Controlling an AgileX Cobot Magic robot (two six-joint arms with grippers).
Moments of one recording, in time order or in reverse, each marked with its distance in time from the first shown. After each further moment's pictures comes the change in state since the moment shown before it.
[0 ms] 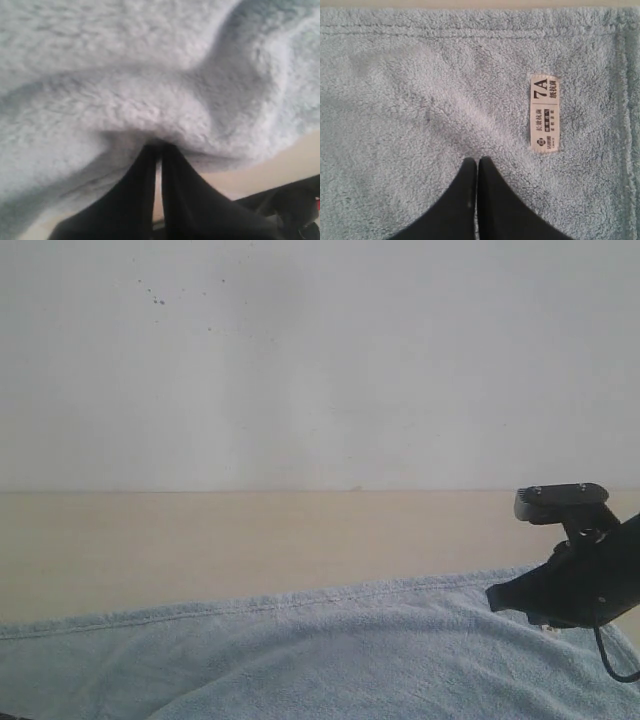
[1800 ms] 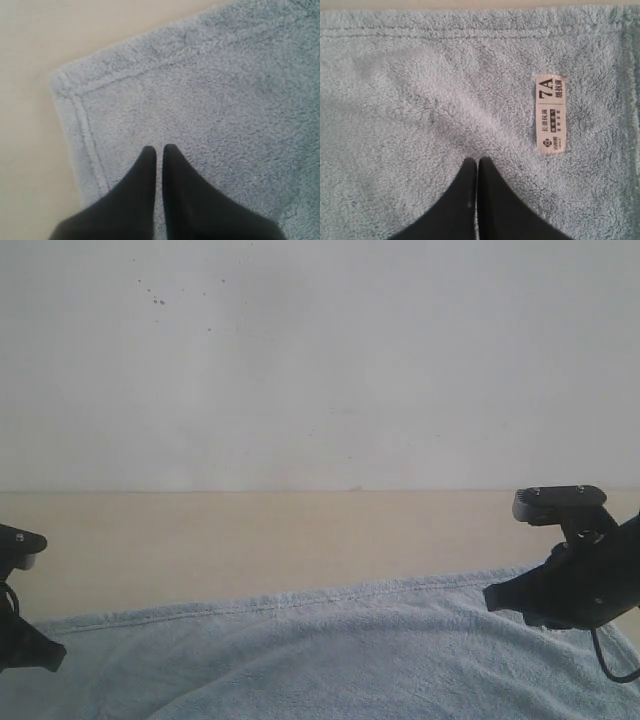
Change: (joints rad) left arm 0.053 0.034 -0.193 0.777 -0.554 -0.766; right arm 0.000 0.008 -0.001 0.063 -0.003 -0.046
